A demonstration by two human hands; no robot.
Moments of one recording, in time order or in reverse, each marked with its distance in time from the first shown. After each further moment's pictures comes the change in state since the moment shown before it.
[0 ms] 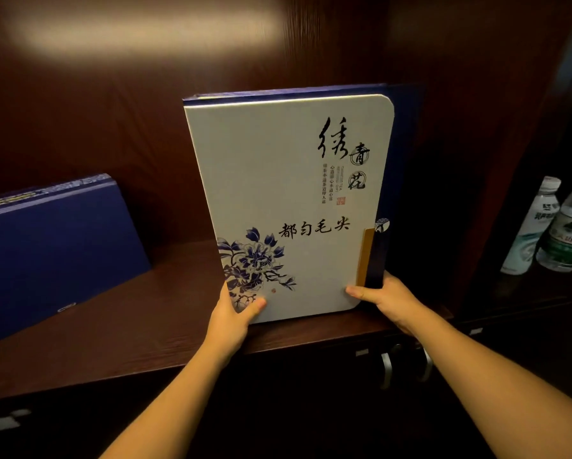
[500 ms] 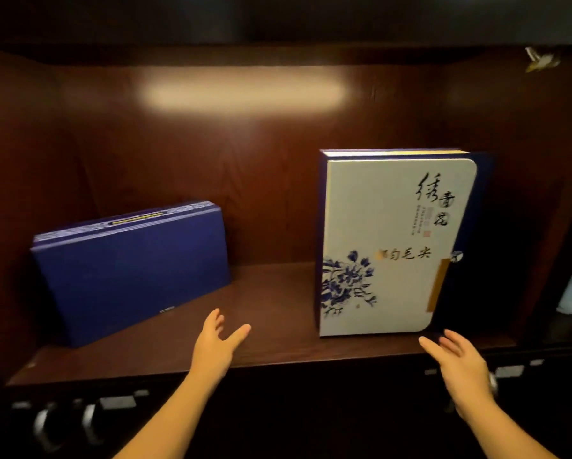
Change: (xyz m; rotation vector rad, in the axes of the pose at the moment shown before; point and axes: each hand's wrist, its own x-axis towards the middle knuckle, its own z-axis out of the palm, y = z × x) left_hand -0.049 -0.022 -0.192 -0.003 0.176 -0.028; right_hand -0.106 -0.006 0.081 0.131 0.540 0.172
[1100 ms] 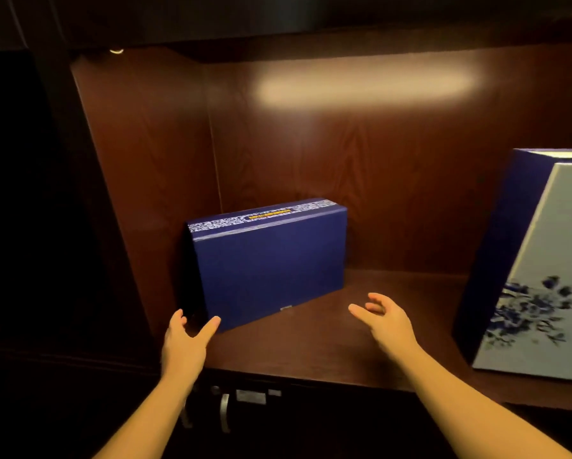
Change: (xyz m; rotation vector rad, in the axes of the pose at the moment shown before) left_hand 0.050 -0.051 -0.272 0.173 0.472 -0.074; right_hand -0.115 -0.069 0.340 -0.156 -0.525 -0.132
